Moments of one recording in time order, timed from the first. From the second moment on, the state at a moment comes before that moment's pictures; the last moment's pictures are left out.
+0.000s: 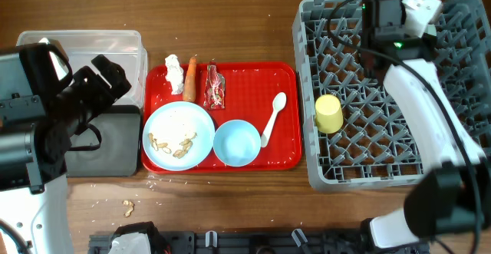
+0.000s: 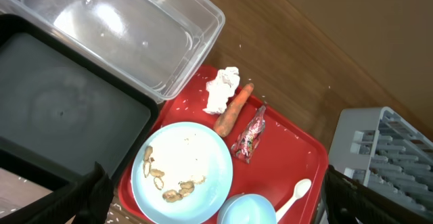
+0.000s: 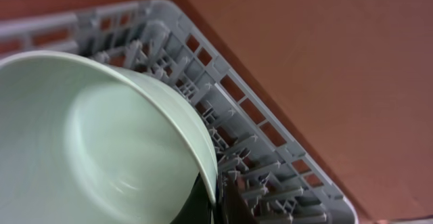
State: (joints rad) left arm 0.14 1.16 1.57 -1.28 0.07 -0.53; right arm 0.10 1.69 1.37 -0.67 1.04 0.28
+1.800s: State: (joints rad) left arm 0.14 1.16 1.57 -1.28 0.07 -0.53; right arm 0.68 1.94 1.36 -0.94 -0.14 0.29
